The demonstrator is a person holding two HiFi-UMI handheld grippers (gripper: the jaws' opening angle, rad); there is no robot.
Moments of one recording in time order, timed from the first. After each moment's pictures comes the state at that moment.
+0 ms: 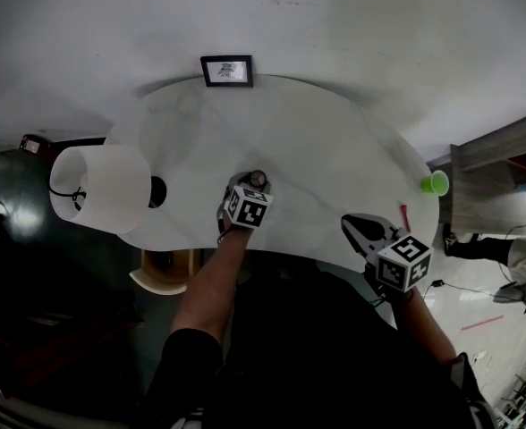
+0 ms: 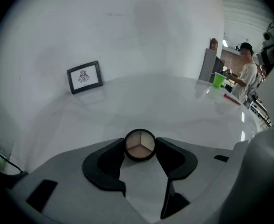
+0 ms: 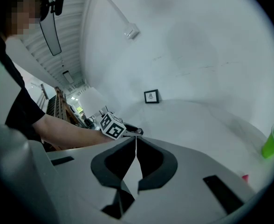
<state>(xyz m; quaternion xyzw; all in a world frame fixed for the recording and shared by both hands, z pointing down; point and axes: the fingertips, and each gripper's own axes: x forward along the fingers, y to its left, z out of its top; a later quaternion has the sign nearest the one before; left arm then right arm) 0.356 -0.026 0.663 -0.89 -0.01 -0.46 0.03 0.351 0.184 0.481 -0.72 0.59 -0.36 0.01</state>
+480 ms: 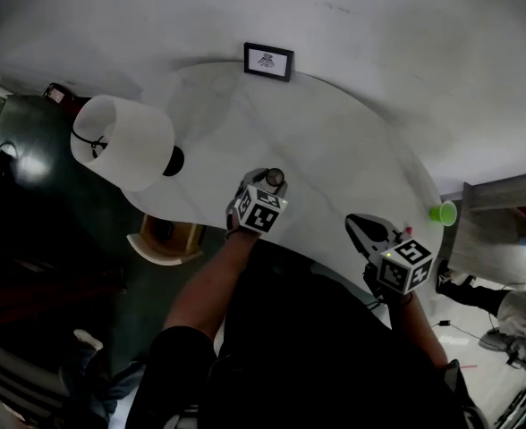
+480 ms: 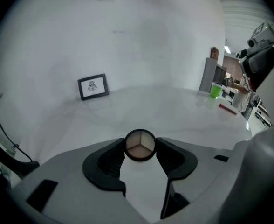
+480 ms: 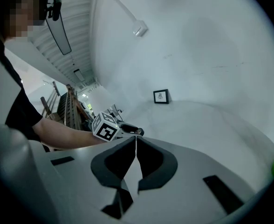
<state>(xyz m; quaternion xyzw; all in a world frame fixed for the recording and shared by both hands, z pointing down) 0.336 -0.005 0.620 -0.91 0.03 -0.42 0.02 0.354 0.175 0.480 -0.68 0.65 -0.34 0.00</state>
